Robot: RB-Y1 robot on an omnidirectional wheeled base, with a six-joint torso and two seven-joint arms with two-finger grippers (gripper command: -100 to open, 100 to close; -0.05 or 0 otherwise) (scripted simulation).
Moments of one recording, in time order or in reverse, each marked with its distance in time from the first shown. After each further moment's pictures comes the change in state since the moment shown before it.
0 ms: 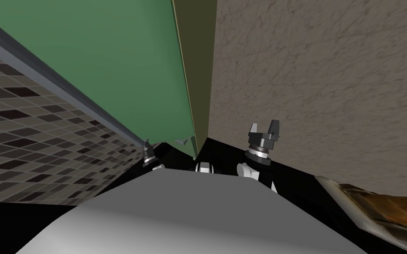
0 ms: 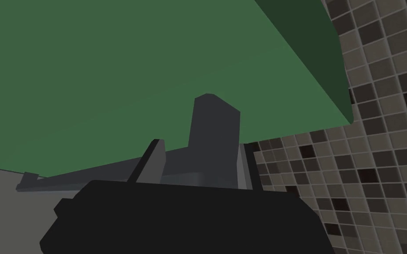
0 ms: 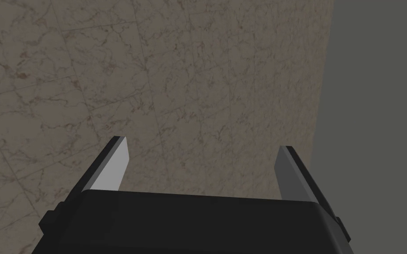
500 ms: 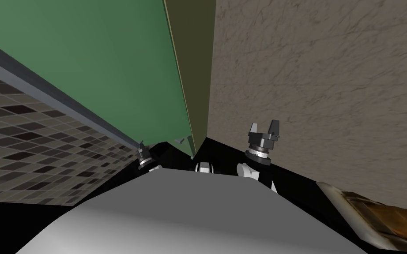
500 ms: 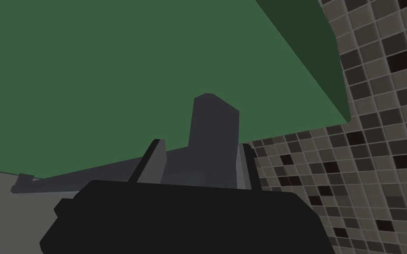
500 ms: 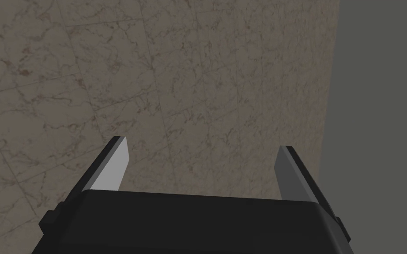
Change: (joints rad) left arm 0.019 -0.018 0.048 -0.055 0.039 0.035 -0.027; right arm 0.000 0.000 0.000 0.000 0.000 0.000 0.000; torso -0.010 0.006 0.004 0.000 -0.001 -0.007
